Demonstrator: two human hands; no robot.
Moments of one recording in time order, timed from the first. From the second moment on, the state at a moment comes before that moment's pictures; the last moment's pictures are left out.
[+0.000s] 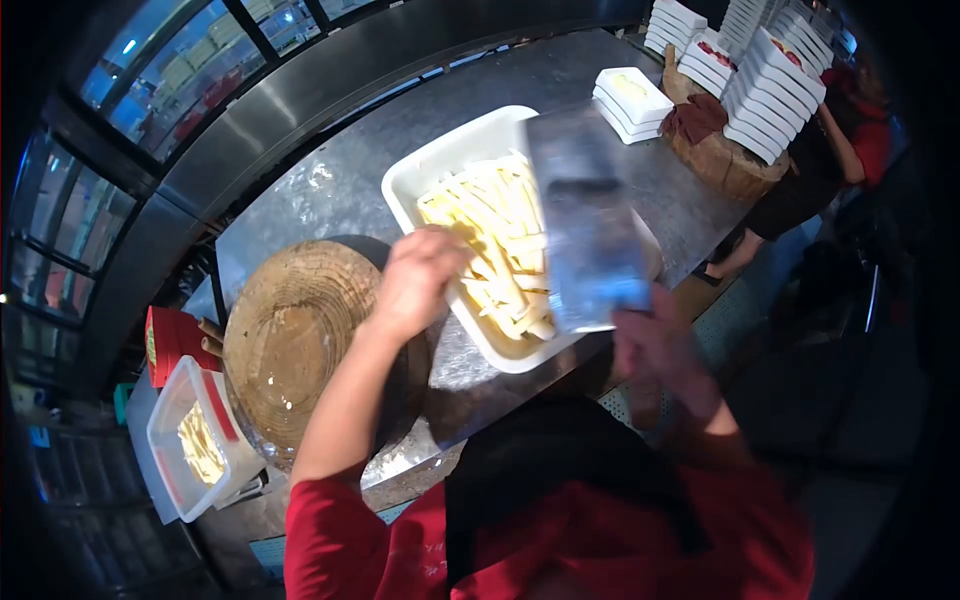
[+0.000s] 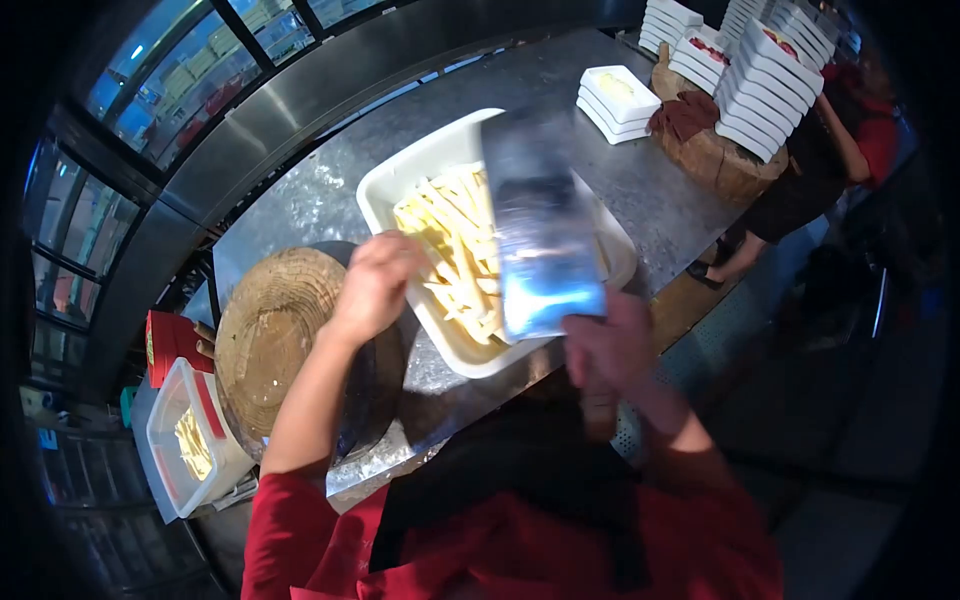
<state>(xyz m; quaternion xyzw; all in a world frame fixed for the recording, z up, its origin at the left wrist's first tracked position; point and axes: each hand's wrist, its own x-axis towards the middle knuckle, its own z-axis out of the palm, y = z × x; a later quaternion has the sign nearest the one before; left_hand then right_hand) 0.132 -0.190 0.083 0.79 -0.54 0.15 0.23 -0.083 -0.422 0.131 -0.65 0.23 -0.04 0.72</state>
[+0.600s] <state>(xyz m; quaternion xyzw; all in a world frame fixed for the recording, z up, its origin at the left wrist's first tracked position) 0.125 -0.221 0.110 0.79 -0.58 0.05 0.17 -0.046 -0.498 0.128 -0.64 0.18 0.00 0.75</state>
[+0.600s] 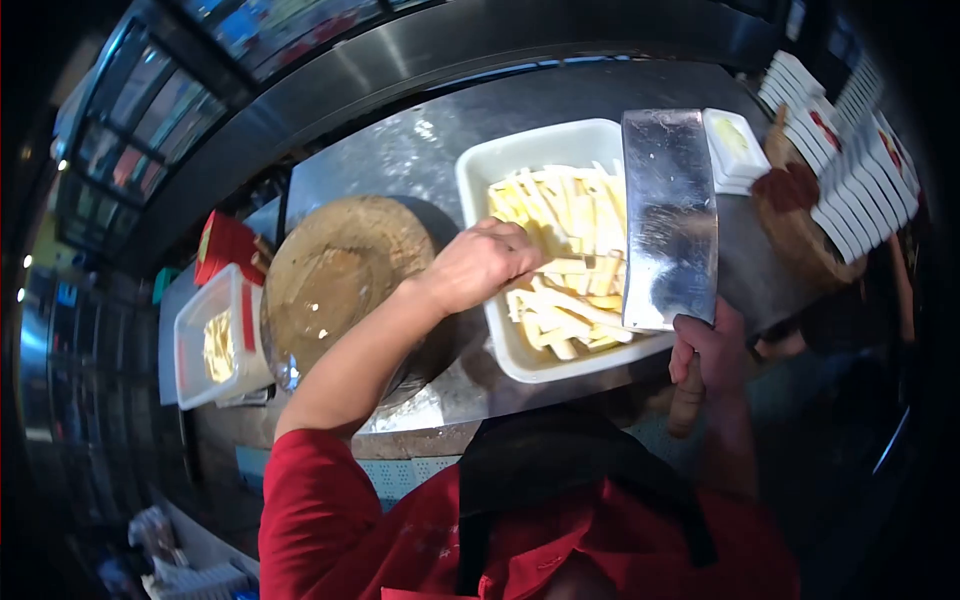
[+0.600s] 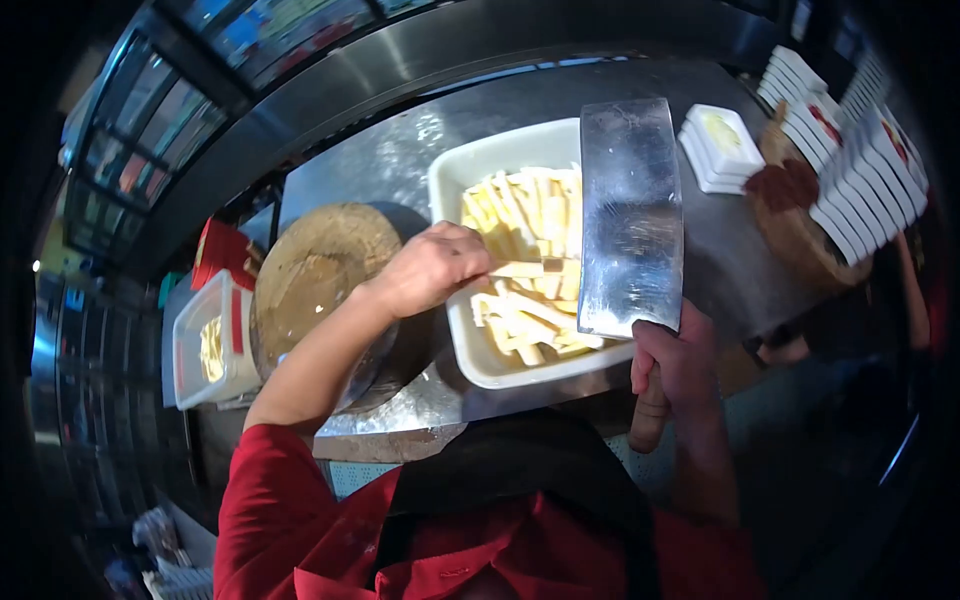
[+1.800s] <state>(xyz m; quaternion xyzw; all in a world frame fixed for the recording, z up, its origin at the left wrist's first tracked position) -0.023 -0.009 0.013 0.88 -0.03 0.35 0.33 0.063 -0.213 0.131 -0.87 -0.39 0.29 0.06</state>
